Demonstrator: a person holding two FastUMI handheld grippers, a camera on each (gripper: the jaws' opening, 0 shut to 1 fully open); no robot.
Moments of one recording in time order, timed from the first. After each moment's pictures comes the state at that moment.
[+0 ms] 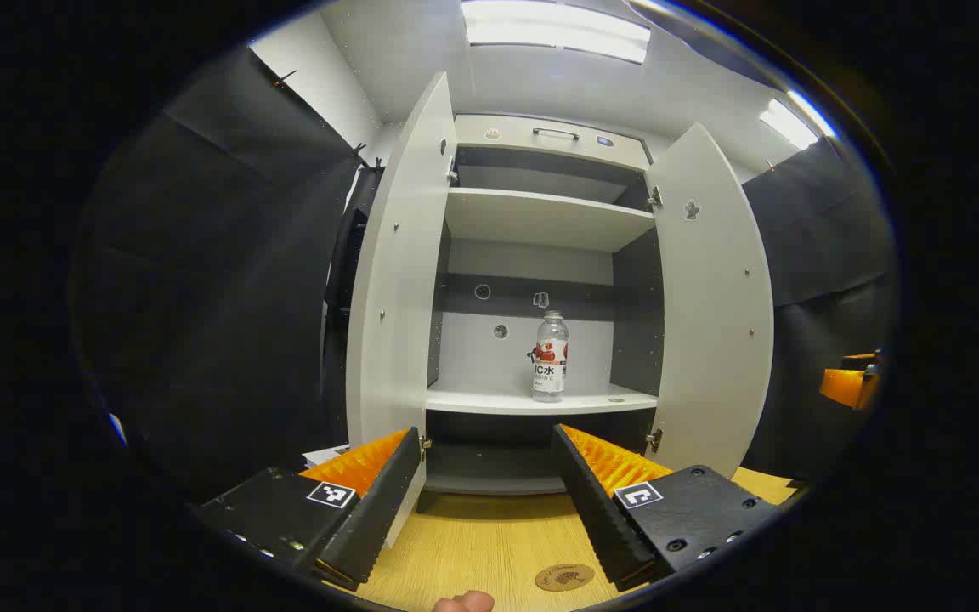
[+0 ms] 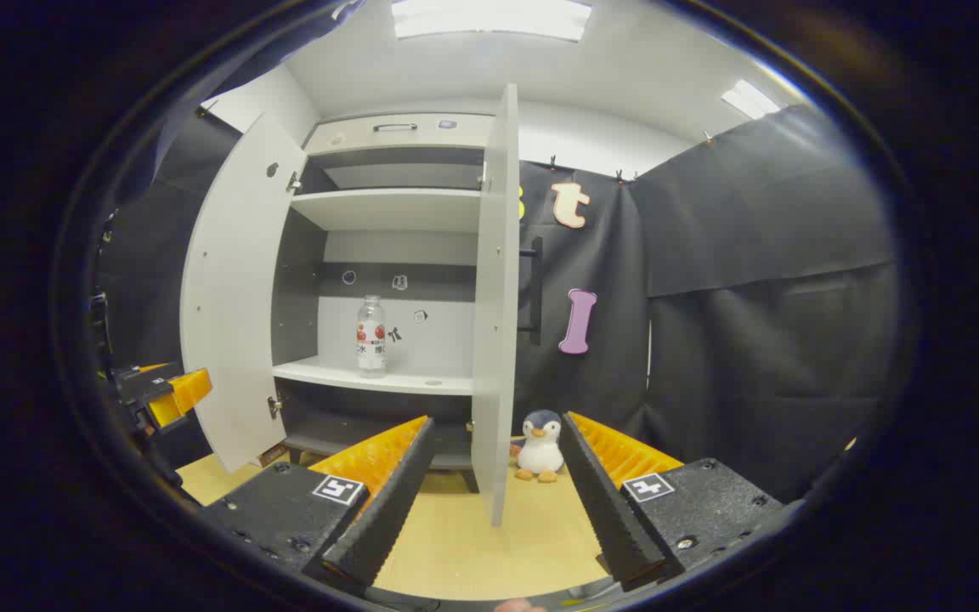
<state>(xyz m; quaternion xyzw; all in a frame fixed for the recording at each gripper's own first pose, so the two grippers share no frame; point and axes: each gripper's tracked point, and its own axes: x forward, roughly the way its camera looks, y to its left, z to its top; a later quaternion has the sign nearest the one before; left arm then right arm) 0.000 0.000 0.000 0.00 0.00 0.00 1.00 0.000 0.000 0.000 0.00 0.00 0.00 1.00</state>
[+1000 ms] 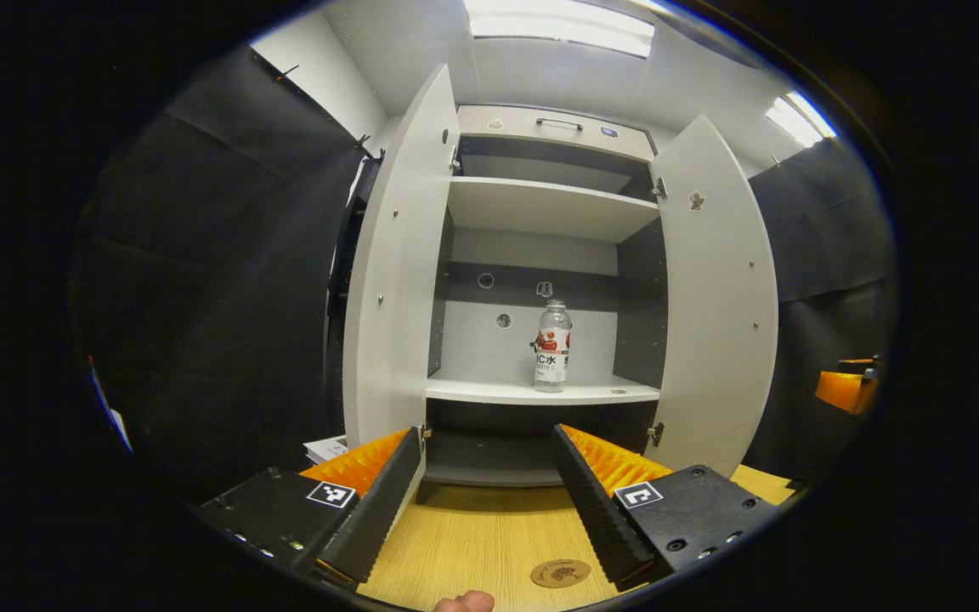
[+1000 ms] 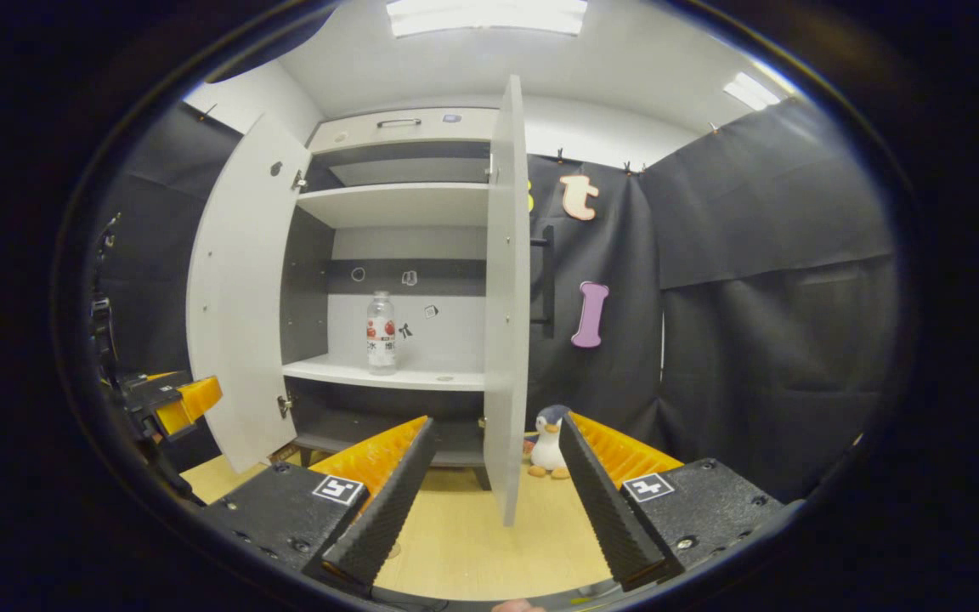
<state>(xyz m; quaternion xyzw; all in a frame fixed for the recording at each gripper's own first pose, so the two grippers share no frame) 0.003 -0.001 -0.009 0.00 0.02 0.01 1.00 -0.003 0.001 -0.005 0.01 0.02 0.03 1.00</state>
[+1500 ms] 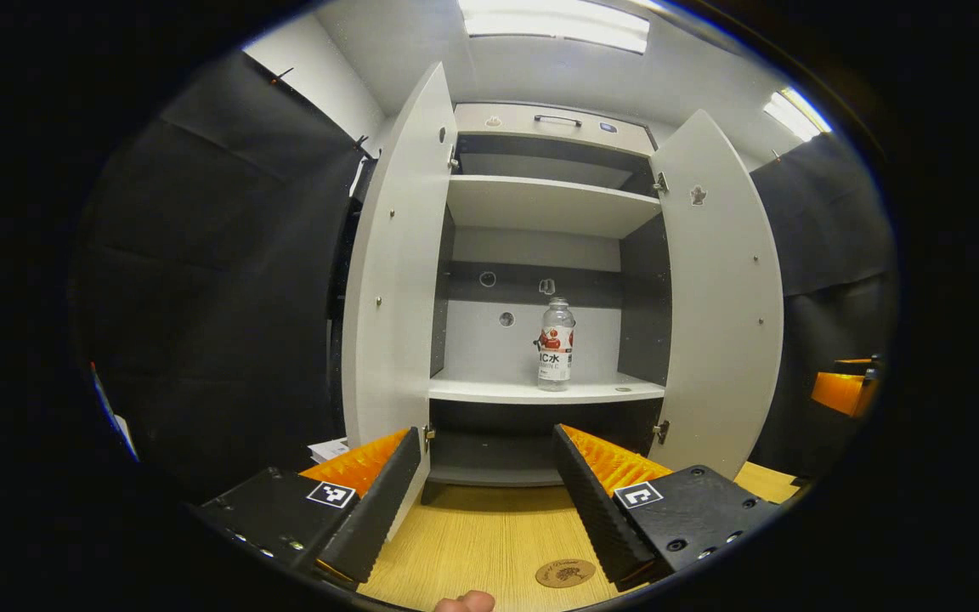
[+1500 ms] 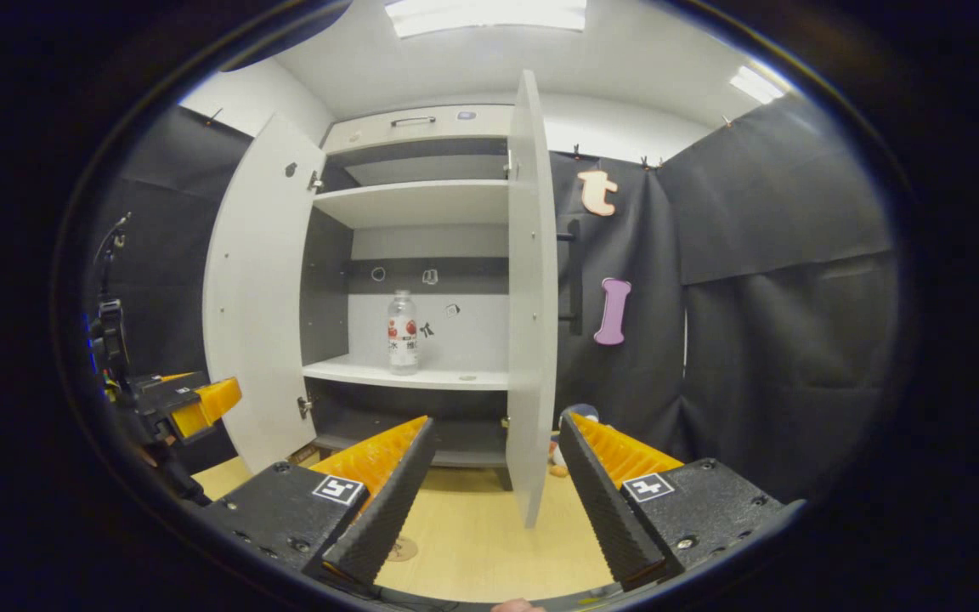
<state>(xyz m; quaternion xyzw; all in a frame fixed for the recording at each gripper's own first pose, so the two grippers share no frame) 0.005 -0.004 -0.007 0.01 0.02 0.01 1.00 0.004 0.015 -0.009 0.01 0.02 0.07 1.00</state>
